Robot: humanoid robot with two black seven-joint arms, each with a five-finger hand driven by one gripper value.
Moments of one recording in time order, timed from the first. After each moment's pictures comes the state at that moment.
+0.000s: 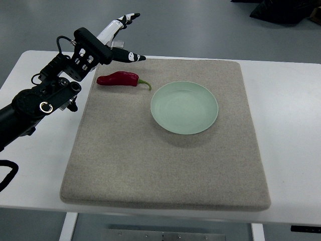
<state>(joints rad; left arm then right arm) -0.98 0.27 -0.50 -0.70 1.11 0.17 -0.37 0.04 0.00 0.15 0.13 -0.17 -0.02 0.10</state>
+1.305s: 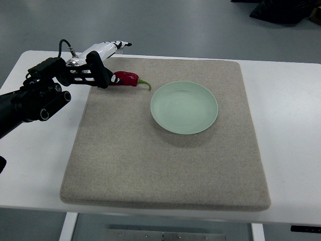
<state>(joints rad) -1.04 0.28 -0.29 -0.50 1.37 0.16 -0.36 0.04 0.00 0.15 0.13 -0.17 -0.02 0.10</state>
